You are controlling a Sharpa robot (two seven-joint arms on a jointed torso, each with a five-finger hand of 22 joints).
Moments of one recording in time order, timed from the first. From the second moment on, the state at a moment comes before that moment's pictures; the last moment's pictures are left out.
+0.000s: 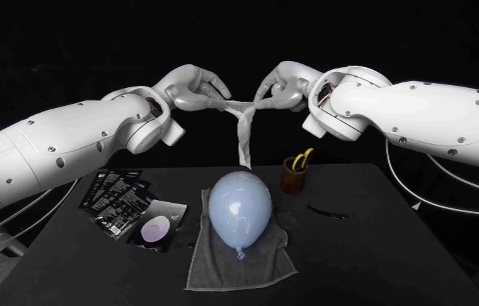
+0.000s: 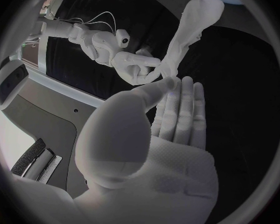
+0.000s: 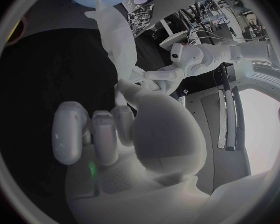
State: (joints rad) left arm 1.45 -0.66 -0.03 1.27 -0.69 -0.16 0.26; left_hand 1.43 -0.08 0.68 -0.22 0.05 0.77 0.20 0.66 0.32 1.33 0.12 0.09 0.09 1.12 0.07 0.28 0.31 0.16 0.75 0.18 0.55 0.36; right arm 1.60 -0.72 -0.14 1.49 -0.97 -0.28 -0.25; right_hand 1.32 -0.02 0.53 -0.01 0.05 1.01 0.08 0.42 0.43 1.46 0.01 1.38 1.31 1.46 -0.05 1.56 1.31 0.05 1.46 0.05 1.34 1.31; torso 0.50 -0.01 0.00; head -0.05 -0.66
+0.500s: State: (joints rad) left arm 1.51 -0.62 -0.02 1.22 -0.71 -0.19 0.28; left_hand 1.43 -0.08 0.68 -0.22 0.05 0.77 0.20 0.66 0.32 1.33 0.12 0.09 0.09 1.12 0.07 0.28 0.31 0.16 0.75 0.18 0.55 0.36; right arm 1.63 -0.70 -0.14 1.46 -1.03 -0.26 -0.24; right_hand 1.32 -0.02 0.53 -0.01 0.05 1.00 0.08 0.42 0.43 1.46 0.01 1.38 1.31 1.46 -0.05 1.57 1.31 0.05 1.46 0.05 1.35 1.31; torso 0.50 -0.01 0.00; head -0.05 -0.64
